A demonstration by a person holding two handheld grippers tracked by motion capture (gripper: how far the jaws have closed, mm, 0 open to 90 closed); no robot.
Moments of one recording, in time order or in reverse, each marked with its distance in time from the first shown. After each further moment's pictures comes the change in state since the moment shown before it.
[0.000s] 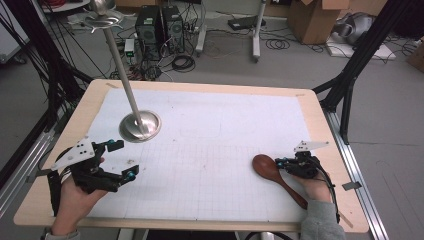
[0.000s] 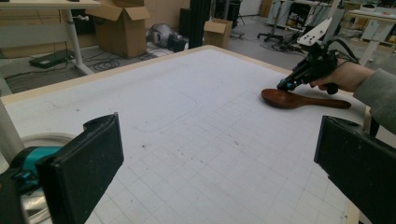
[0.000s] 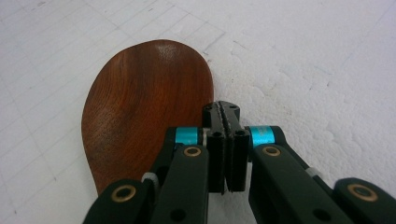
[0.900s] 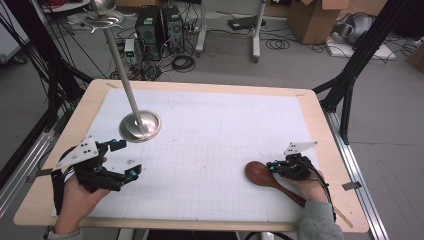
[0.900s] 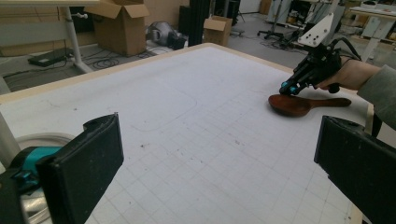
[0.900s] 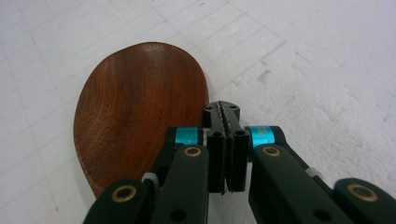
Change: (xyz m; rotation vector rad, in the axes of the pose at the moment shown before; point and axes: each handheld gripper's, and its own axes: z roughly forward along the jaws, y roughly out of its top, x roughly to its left) left arm 0.000 0.000 0.007 0.007 -0.007 0.003; right arm 0.022 0.011 0.011 0.055 0.071 -0.118
